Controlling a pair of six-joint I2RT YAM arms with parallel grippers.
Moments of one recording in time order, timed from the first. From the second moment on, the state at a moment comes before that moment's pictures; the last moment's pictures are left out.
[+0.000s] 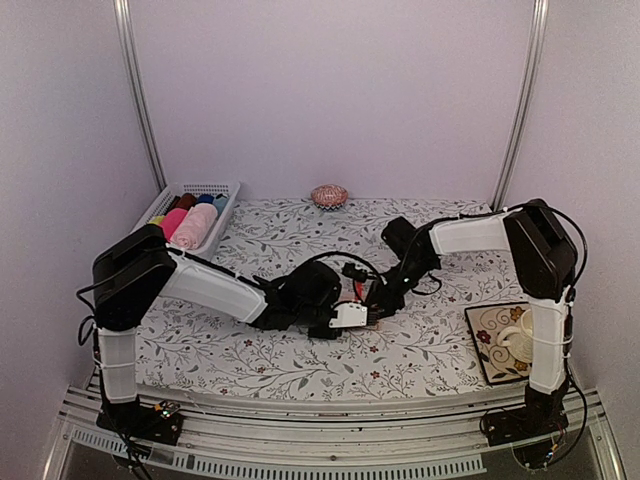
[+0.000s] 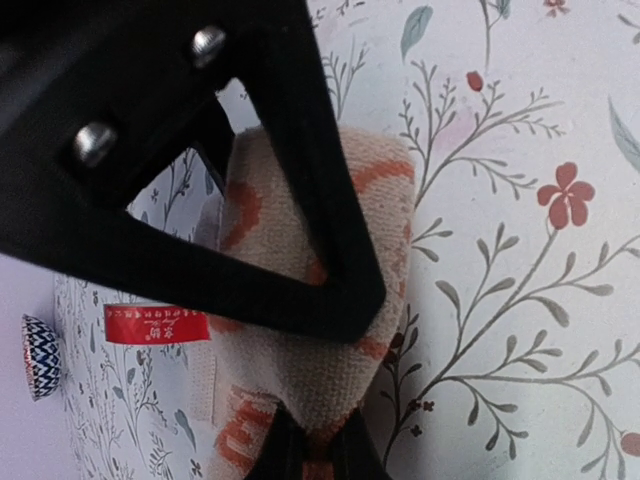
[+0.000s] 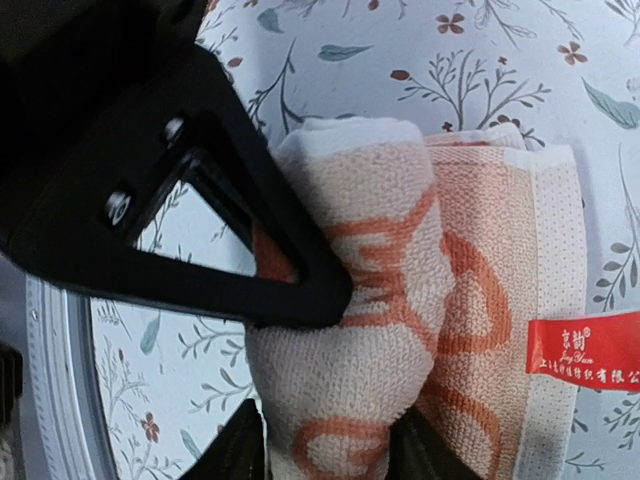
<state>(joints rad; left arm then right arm) -1.02 2.03 1.14 0.14 -0.09 0.85 0.60 2.10 1.42 -0.69 -0.72 -0.60</state>
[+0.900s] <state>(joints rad) -0.93 2.36 1.91 -0.56 0.24 0.36 0.42 1.48 1.14 -0.49 -0.18 0.15</state>
